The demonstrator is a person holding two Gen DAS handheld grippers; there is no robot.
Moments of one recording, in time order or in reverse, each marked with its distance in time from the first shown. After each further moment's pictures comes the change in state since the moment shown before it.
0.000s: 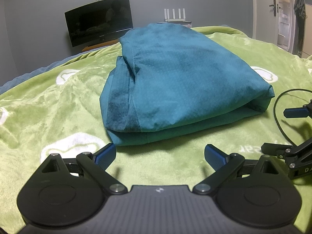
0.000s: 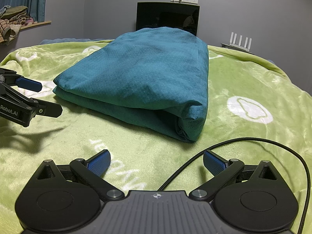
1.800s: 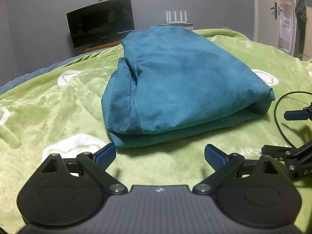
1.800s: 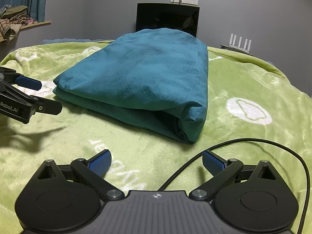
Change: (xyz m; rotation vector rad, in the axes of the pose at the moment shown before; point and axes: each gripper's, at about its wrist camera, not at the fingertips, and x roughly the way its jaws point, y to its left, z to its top) left arm -0.002 0.001 0.003 -0.010 -0.009 0.005; right arm -0.001 0.001 0.000 -0.003 -0.003 -0.005
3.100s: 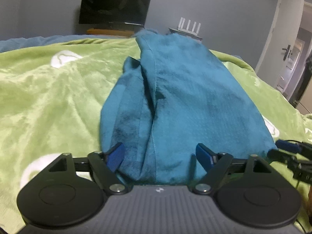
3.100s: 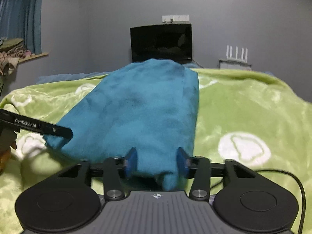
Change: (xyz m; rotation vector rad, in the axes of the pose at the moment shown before) left arm 0.040 0.056 0.041 -0.289 -0.011 -0.134; right arm 0.004 -0.046 0.045 0.115 -0.119 0.065
